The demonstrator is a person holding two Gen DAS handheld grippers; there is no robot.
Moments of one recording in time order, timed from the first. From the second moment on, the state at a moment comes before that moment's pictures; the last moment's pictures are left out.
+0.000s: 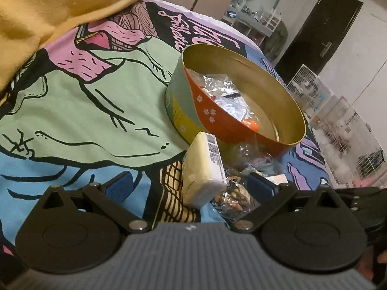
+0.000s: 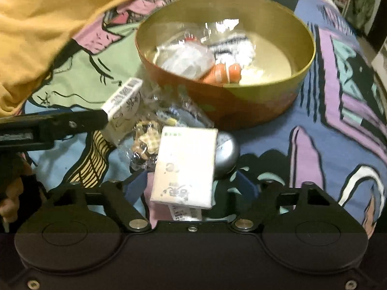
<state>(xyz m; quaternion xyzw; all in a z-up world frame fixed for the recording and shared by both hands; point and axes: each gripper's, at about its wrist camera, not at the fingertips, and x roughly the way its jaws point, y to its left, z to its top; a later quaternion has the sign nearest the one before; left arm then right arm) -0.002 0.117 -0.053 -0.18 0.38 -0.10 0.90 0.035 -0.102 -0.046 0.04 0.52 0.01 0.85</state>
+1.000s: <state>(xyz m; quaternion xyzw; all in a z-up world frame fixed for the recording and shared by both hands) 0.000 0.108 -0.059 -0.17 0.39 -0.11 0.90 0.016 -0.144 0.012 0.07 0.50 0.00 0.86</state>
